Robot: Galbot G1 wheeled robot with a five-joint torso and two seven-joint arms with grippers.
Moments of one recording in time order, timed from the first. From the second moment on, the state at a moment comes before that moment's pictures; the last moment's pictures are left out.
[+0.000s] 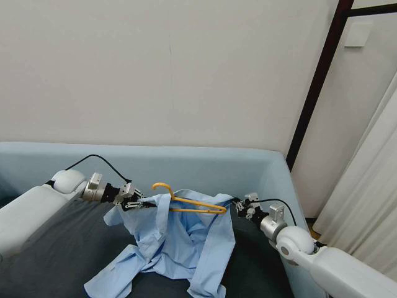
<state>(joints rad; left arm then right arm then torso) 0.10 -0.68 0.44 -1.03 -0.57 -0.36 1.27 -0.49 0.74 -0.42 1.59 0.94 0.00 0.03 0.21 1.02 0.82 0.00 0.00</state>
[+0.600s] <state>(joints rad) 0.13 -0.67 0.41 -1.06 -0.51 -0.30 0.99 -0.52 0.62 -0.33 1.93 0.83 -0.02 0.04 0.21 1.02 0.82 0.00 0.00</state>
